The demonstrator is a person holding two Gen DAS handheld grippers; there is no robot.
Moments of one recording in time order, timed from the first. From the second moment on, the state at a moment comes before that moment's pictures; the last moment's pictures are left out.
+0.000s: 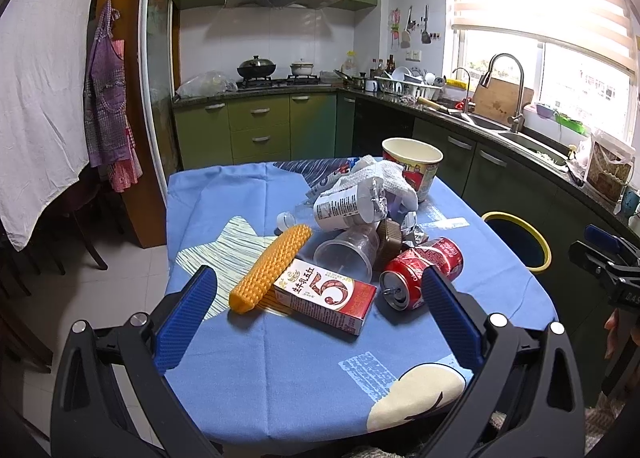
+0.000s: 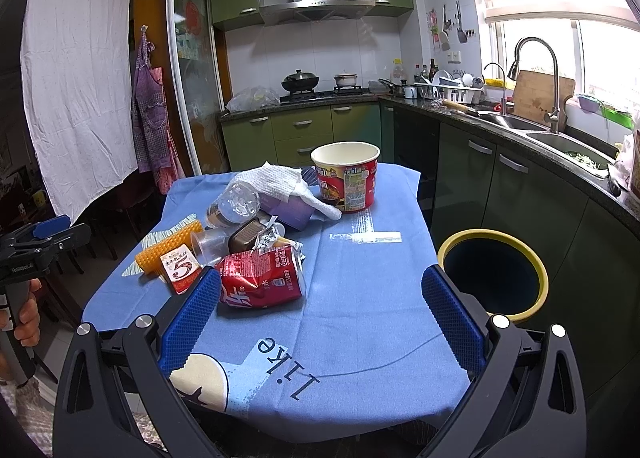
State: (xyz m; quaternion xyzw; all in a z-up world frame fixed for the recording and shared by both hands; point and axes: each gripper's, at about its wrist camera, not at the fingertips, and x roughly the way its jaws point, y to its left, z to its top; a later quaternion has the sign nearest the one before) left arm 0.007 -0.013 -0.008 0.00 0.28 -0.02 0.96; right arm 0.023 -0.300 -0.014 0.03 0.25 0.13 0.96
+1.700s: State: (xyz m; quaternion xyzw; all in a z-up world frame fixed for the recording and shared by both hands) left arm 0.315 0.066 -0.074 -0.03 0.40 -0.03 0.92; right arm 0.505 -0.305 -0.058 0.06 0.65 0.03 0.75
